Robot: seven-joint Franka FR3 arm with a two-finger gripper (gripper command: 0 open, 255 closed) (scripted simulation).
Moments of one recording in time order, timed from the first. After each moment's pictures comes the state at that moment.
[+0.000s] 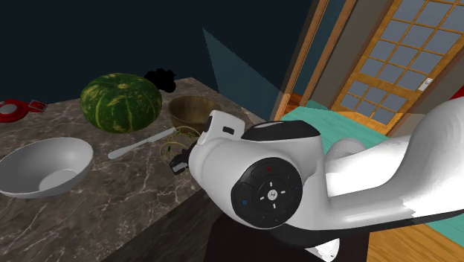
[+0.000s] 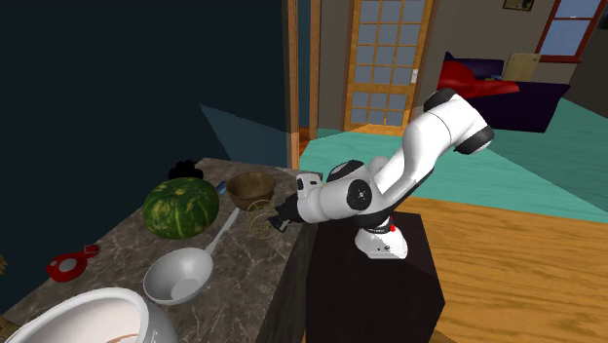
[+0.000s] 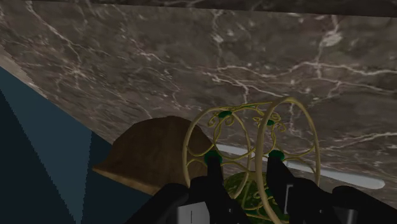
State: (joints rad) arm 0.01 -0.72 1.01 -2.53 -0.42 2.20 1.29
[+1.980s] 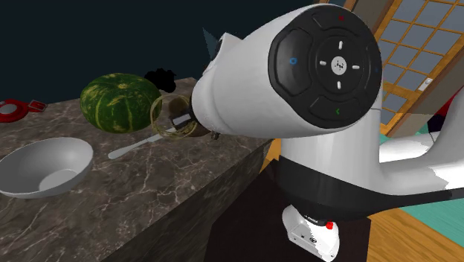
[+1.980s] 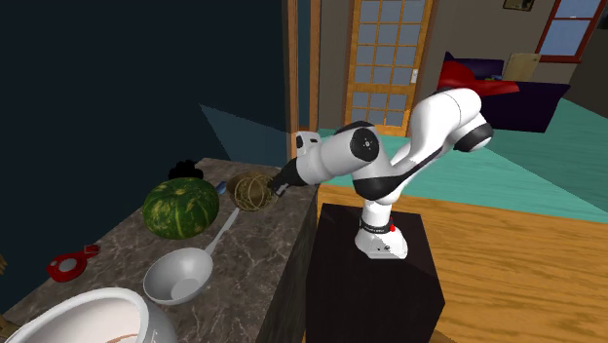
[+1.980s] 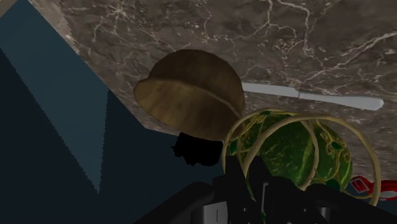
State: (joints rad) arm 0.06 -0.76 0.85 -2.33 -0.40 2.00 1.08
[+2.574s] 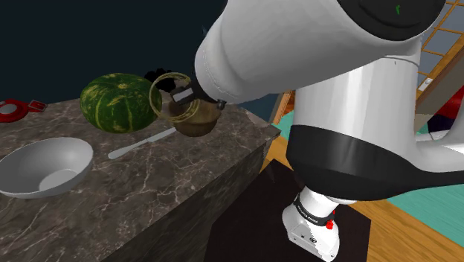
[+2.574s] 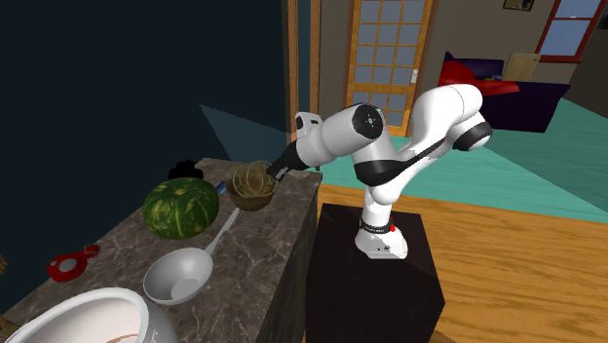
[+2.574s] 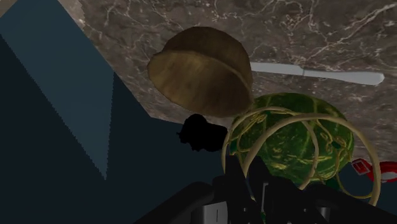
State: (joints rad) arm 0.06 -0.76 0.81 -2.23 -0.40 1.93 1.01
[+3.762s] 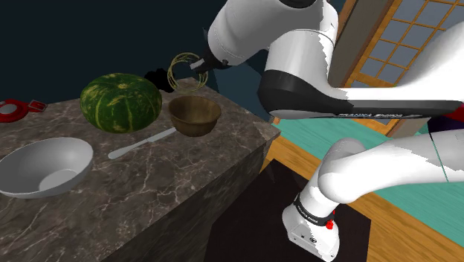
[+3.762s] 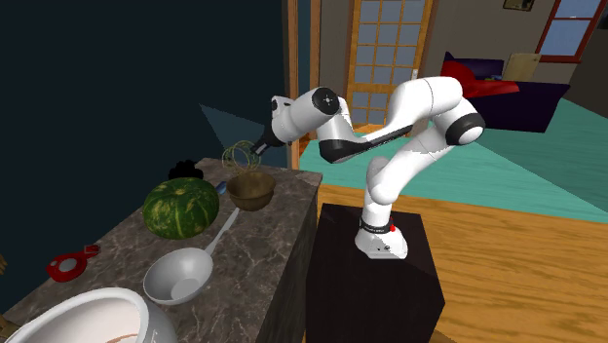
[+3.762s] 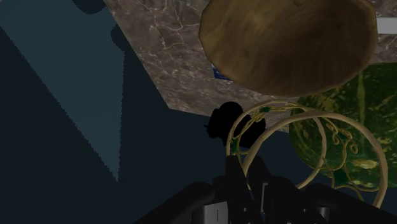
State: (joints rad) arm 0.01 -0.75 0.54 -2.38 -0.52 2.19 0.86
